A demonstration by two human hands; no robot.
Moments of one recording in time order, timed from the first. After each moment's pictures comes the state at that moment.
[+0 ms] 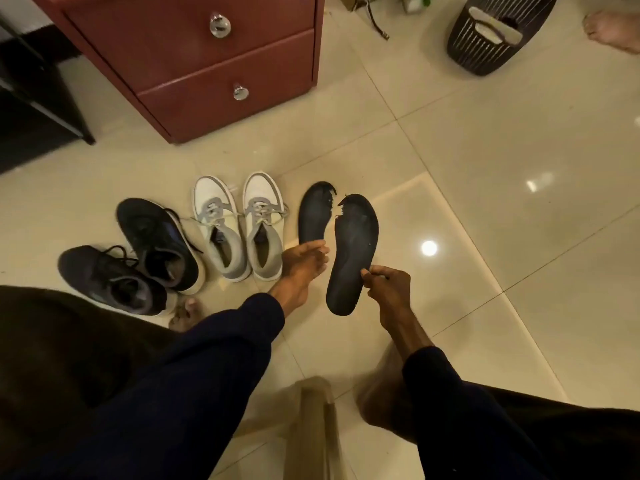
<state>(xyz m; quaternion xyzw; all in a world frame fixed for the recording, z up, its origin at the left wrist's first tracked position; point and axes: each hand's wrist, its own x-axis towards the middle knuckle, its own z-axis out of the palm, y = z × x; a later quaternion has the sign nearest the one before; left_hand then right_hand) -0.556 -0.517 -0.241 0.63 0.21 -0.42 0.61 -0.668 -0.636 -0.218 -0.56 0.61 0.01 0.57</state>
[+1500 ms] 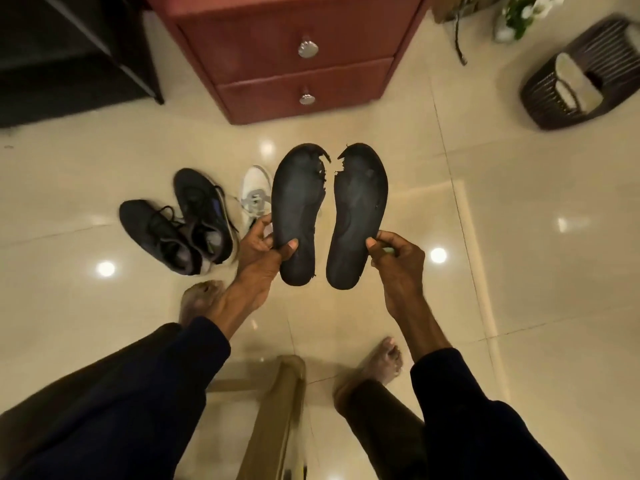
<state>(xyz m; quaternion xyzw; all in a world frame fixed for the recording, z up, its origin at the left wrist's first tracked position) -0.477 -0.441 -0.108 0.64 0.25 -0.31 0.66 -0.546 -0.653 -0.078 -0.66 0.46 0.04 0.60</state>
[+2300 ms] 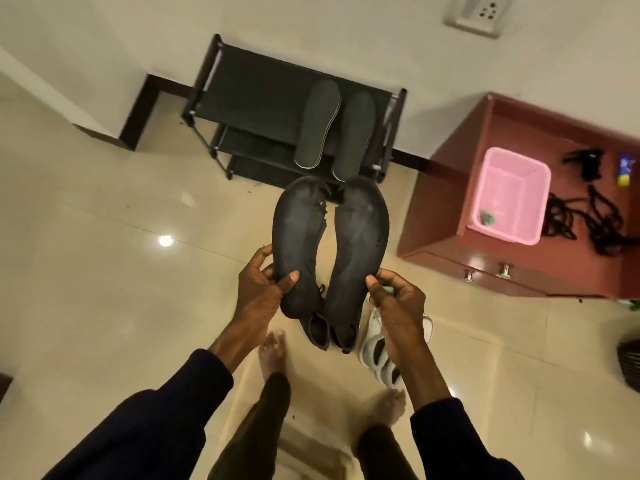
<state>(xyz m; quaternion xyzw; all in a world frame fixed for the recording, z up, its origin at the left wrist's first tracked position) -0.331 -0.058 0.136 0.61 0.37 -0.08 0.70 -0.299 -0.271 0.137 -0.69 0.25 0.16 0.66</state>
